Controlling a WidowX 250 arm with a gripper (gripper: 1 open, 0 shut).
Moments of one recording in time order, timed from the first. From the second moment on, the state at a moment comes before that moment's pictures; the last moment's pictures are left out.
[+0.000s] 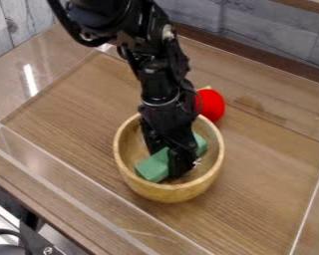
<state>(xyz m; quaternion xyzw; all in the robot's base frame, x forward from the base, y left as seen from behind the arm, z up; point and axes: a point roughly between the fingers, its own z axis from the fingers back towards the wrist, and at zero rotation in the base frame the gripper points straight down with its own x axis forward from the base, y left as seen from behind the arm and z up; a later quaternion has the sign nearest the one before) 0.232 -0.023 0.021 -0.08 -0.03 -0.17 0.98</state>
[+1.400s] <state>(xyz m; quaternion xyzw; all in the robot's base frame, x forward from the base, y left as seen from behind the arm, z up) 0.208 -0.045 0.052 -0.08 -0.01 -0.20 0.98</state>
